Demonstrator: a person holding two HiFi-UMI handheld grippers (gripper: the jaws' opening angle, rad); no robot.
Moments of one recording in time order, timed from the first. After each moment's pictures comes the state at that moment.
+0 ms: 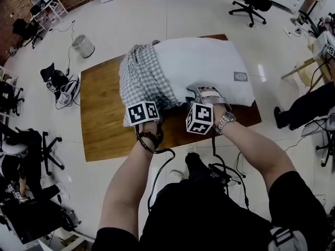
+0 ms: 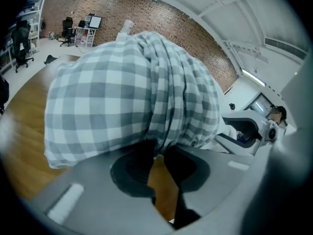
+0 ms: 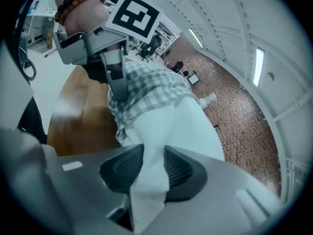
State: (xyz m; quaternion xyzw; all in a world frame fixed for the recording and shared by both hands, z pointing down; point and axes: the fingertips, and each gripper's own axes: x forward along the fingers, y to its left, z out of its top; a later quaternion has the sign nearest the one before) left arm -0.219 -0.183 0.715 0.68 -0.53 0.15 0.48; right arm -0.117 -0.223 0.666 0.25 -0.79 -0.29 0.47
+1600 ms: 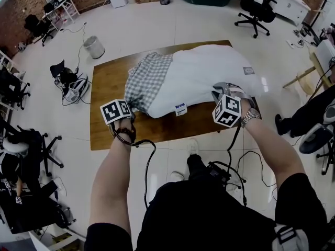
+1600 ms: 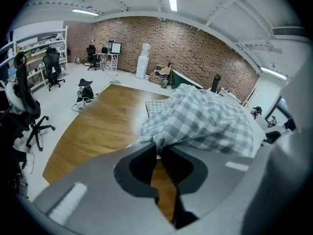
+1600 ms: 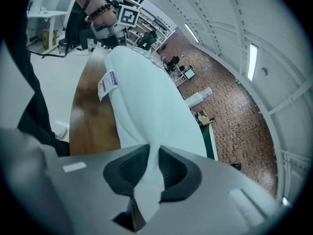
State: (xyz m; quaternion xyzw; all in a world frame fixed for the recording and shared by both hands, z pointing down) left arm -0.388 -0.063 0.690 0.61 -0.66 0.15 0.41; right arm -0.038 -0.137 0.646 0.27 -0.79 -0.26 0.48
